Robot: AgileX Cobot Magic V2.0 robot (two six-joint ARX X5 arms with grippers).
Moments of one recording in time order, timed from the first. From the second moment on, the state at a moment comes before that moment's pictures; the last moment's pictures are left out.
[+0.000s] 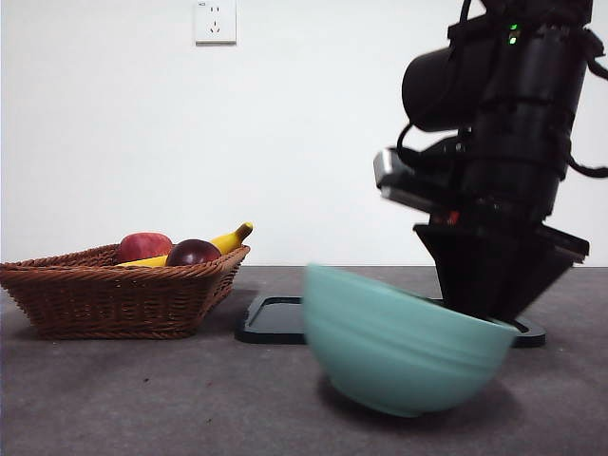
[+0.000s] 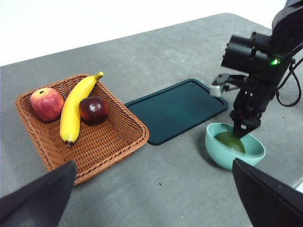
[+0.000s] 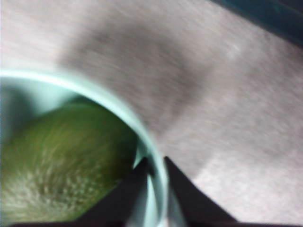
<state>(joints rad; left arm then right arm) -0.97 0.34 0.98 -1.00 -0.32 -0.14 0.56 1.64 1.02 -0.79 -0.26 0.20</state>
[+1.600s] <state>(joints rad) -0.97 0.34 0.98 -1.00 -0.32 -0.14 0.33 2.06 1.69 -0.98 -0.15 0.21</state>
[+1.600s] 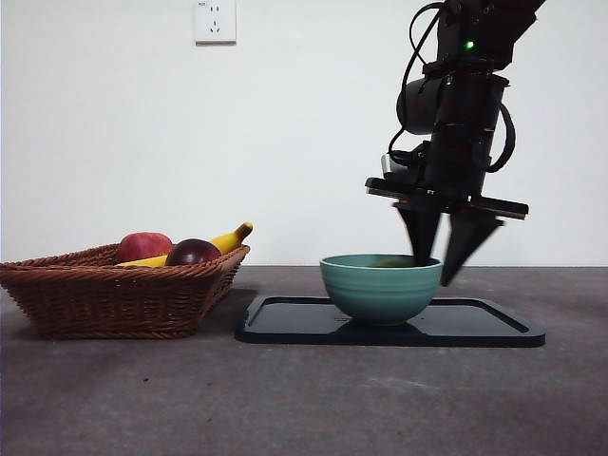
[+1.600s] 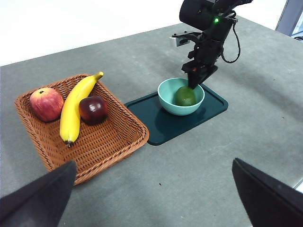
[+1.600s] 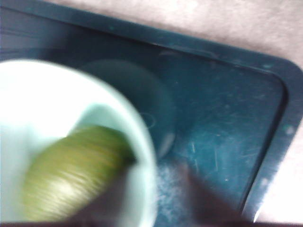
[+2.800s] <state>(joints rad) -0.97 0.34 0.98 -1.01 -0.32 -0.14 0.63 0.55 1.14 -1.27 0.15 0.25</state>
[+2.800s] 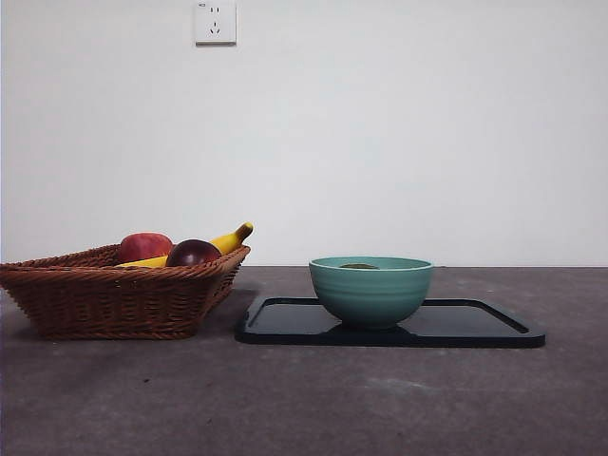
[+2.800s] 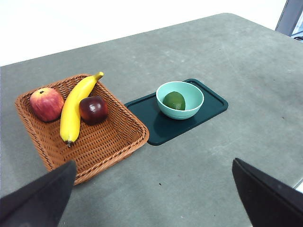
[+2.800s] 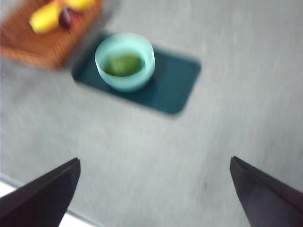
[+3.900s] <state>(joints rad) -0.97 0.34 0.98 -1.01 -0.32 -0.15 0.63 0.31 1.01 -1.21 0.16 0.27</state>
